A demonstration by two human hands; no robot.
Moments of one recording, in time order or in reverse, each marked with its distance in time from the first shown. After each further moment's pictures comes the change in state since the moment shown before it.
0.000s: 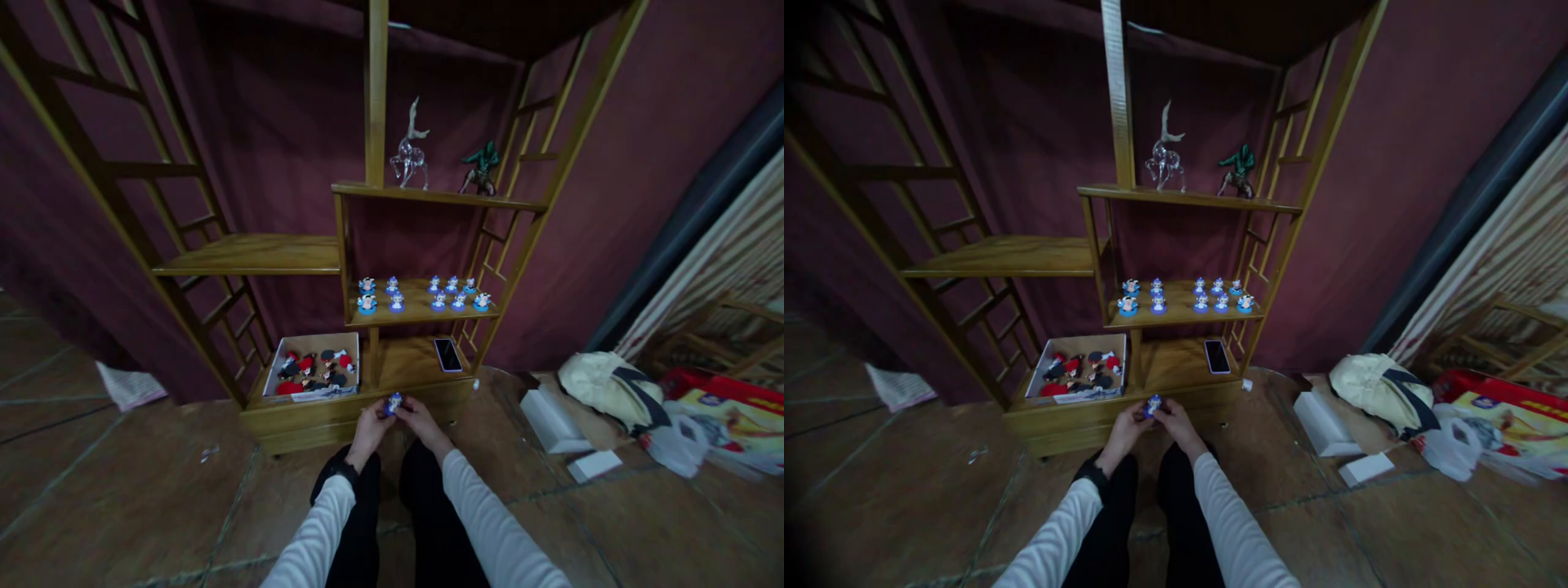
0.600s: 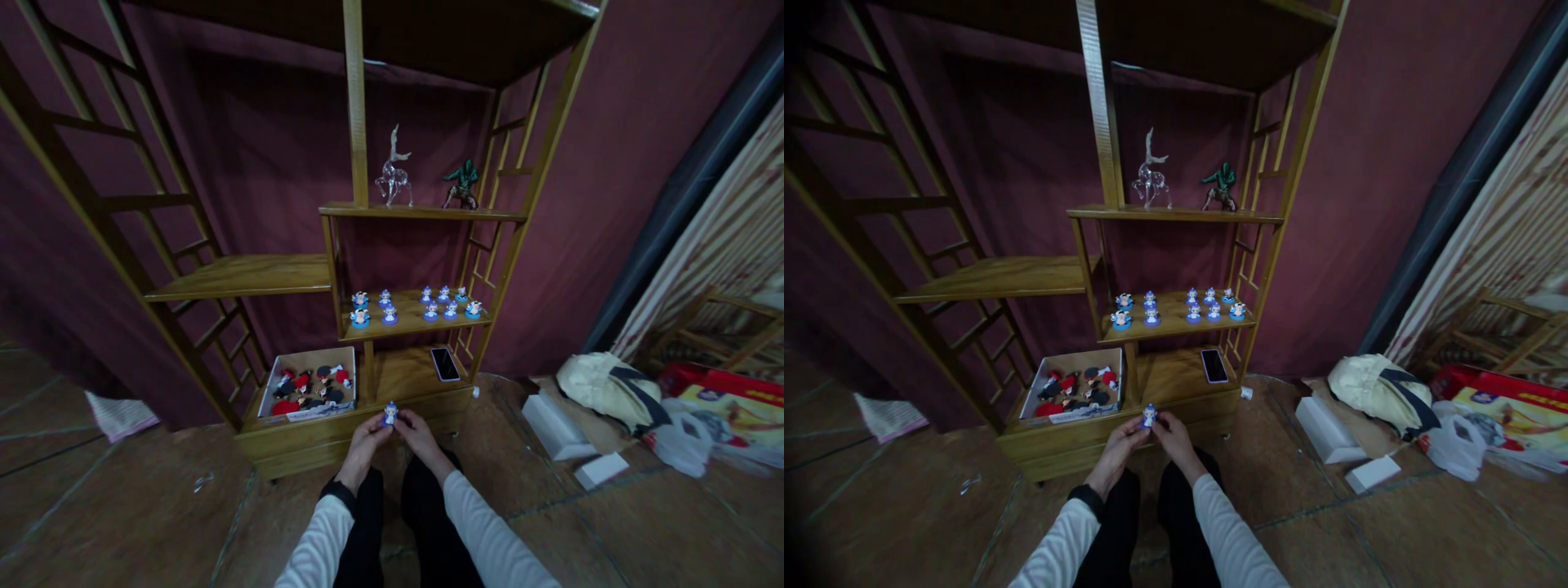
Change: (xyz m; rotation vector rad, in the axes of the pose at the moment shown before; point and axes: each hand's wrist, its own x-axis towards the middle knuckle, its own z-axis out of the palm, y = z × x) left_hand -0.008 0.012 -0.003 -0.430 -0.034 -0.233; right_hand -0.014 -0.008 0.004 -0.189 0.120 -0.090
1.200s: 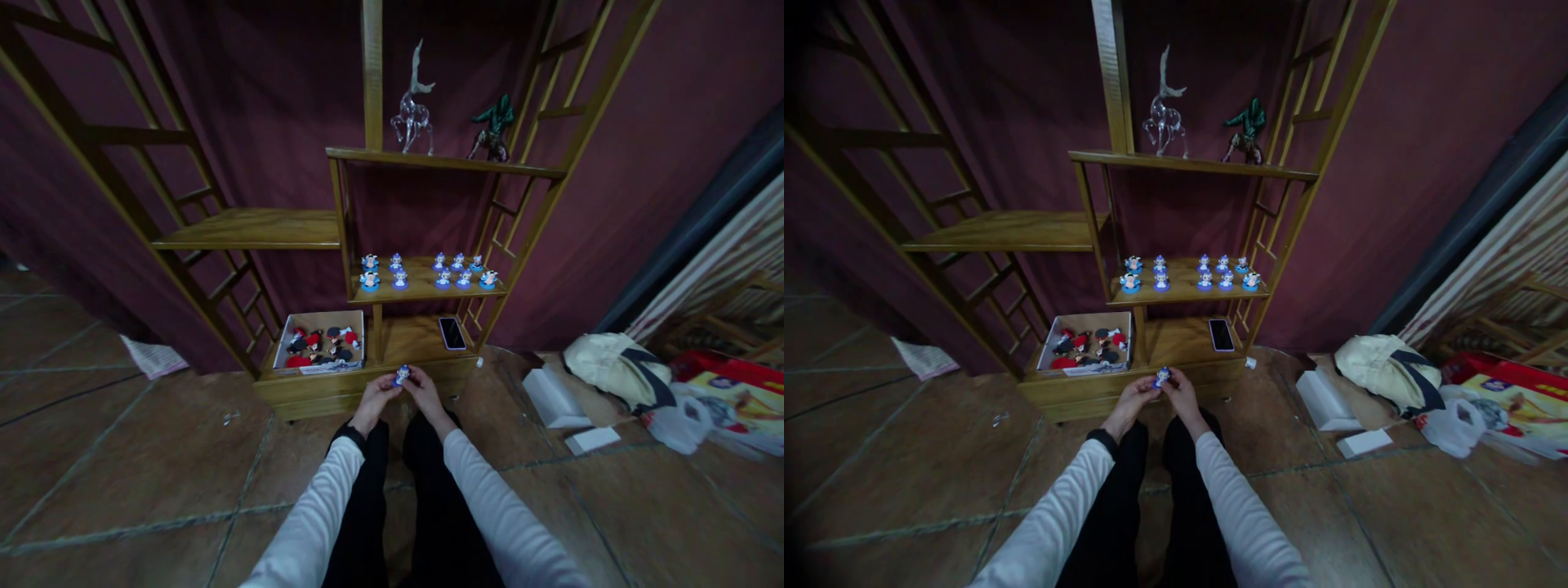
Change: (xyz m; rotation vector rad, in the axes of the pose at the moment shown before) left_hand 0.005 -0.009 0.008 0.048 0.020 0.052; right_hand 0.005 0.006 -0.006 0.109 0.064 -0.068
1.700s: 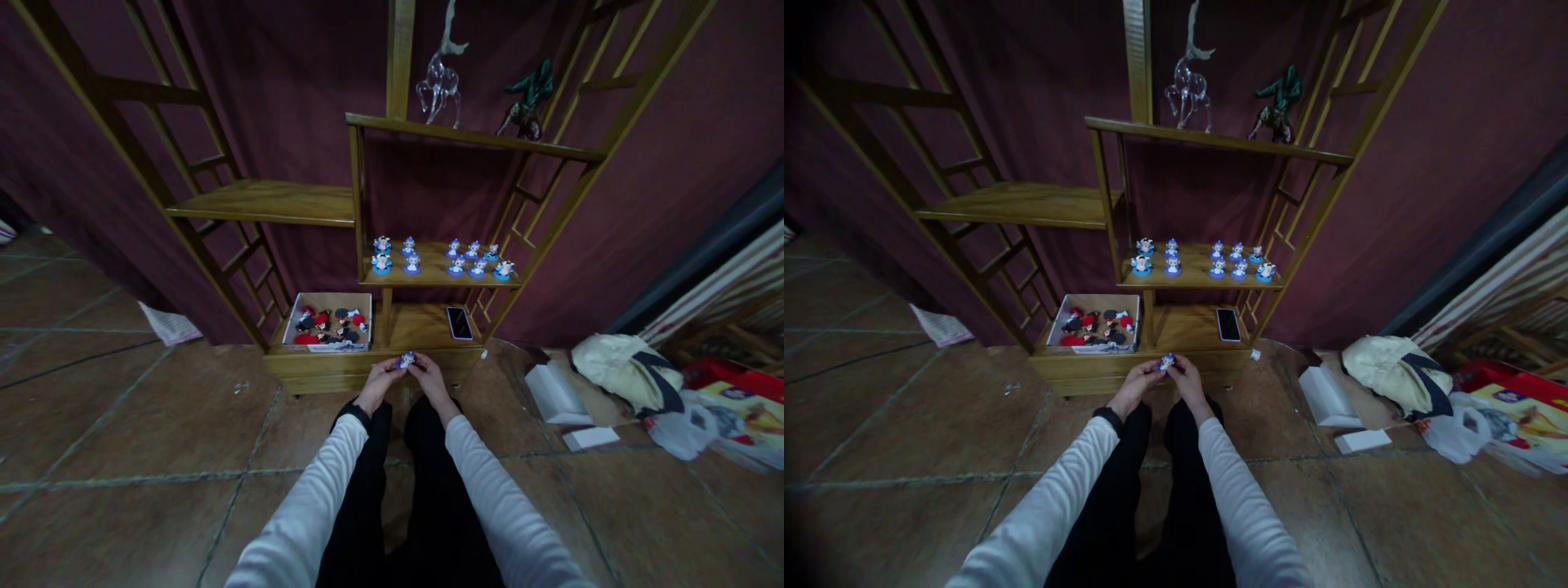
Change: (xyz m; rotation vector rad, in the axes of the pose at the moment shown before) left_hand 0.001 -0.002 0.000 -0.084 -0.036 -0.053; right_hand 0.004 0.008 -0.005 0.006 -0.046 -0.015
